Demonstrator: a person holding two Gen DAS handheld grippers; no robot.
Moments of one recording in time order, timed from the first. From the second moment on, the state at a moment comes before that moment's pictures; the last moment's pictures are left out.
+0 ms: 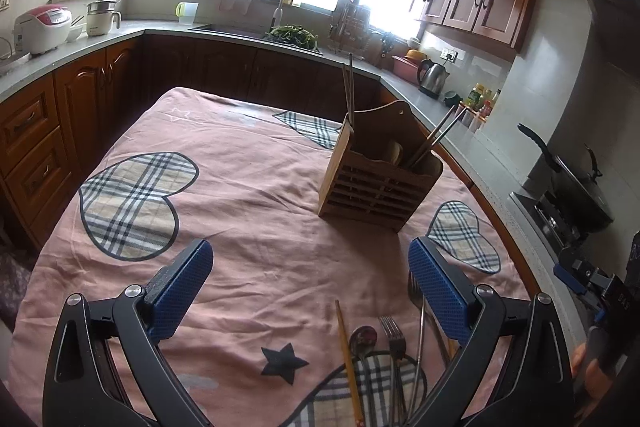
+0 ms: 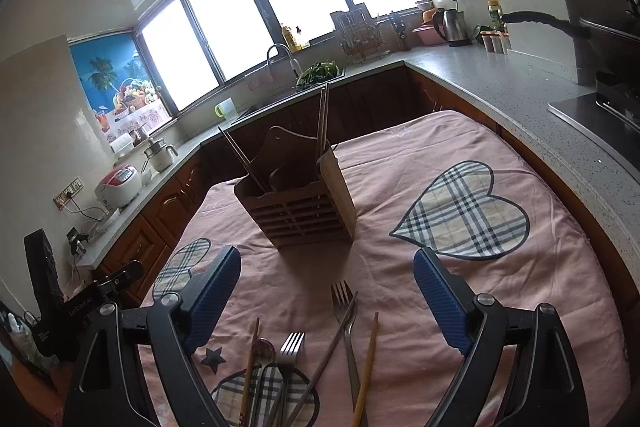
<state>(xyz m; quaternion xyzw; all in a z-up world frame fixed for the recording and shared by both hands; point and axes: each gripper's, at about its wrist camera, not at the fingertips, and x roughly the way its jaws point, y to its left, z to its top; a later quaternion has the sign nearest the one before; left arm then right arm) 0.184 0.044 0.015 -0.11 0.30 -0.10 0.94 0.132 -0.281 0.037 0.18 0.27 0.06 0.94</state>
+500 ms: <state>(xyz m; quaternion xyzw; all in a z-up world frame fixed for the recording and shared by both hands) 0.142 0.042 -0.024 -0.11 0.33 -0.11 0.93 0.075 -0.283 0.006 0.17 0.28 0.04 0.94</state>
